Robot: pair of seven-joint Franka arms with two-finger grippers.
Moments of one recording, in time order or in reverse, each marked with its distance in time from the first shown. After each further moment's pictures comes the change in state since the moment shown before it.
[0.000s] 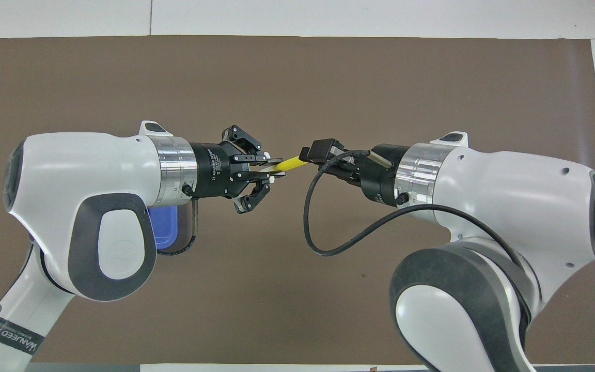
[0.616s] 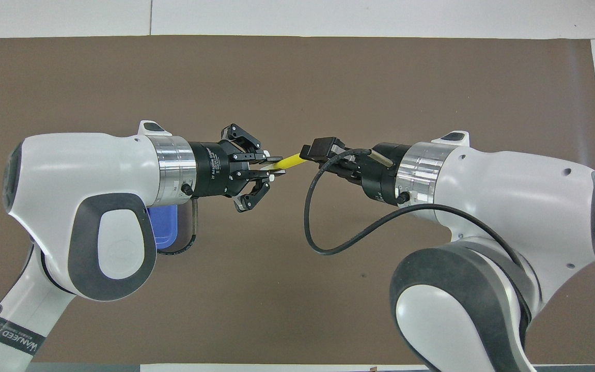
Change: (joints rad) left arm 0.000 0.000 0.000 -0.001 -0.009 0.011 0.000; right arm -0.001 0.001 0.000 0.000 0.000 0.018 0.000
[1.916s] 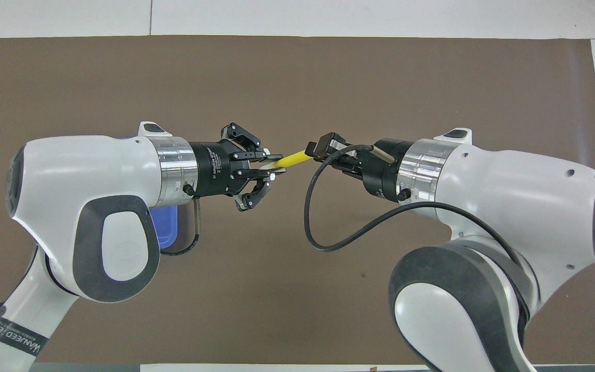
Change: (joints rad) left arm -0.007 -0.003 0.001 -0.008 -0.003 0.041 -0.007; right arm -0.001 0.006 0.000 0.004 0.000 0.022 0.000
